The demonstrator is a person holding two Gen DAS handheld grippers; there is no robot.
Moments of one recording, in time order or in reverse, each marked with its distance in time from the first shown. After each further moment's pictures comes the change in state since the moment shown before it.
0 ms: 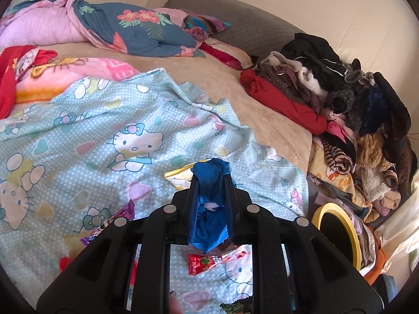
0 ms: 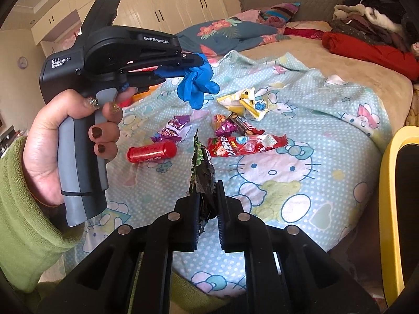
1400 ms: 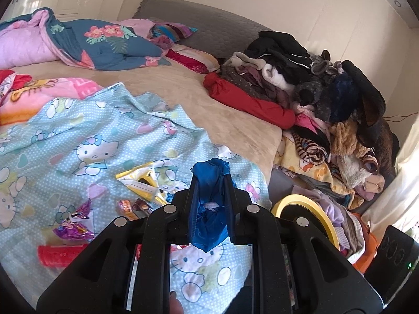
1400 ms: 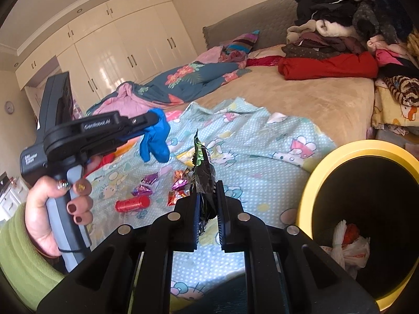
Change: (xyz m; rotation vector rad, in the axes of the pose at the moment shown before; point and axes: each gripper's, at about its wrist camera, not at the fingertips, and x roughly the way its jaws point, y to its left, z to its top) left arm -0.027 -0.071 -0.009 0.095 -0.024 -0.112; right arm -0.083 -0.064 0.025 0.155 -0.222 -0.096
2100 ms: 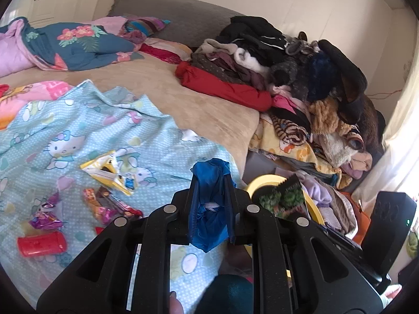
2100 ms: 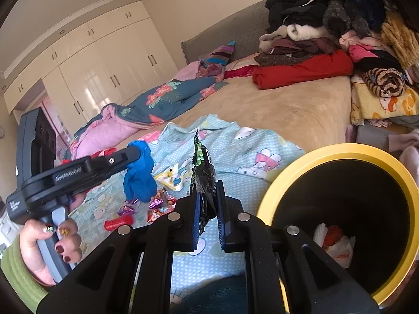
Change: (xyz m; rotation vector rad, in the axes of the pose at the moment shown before) left arm 0.007 -0.052 -0.022 0.092 0.058 -0.086; right arm -0.028 -0.047 0.012 0.100 -0.076 -0.062
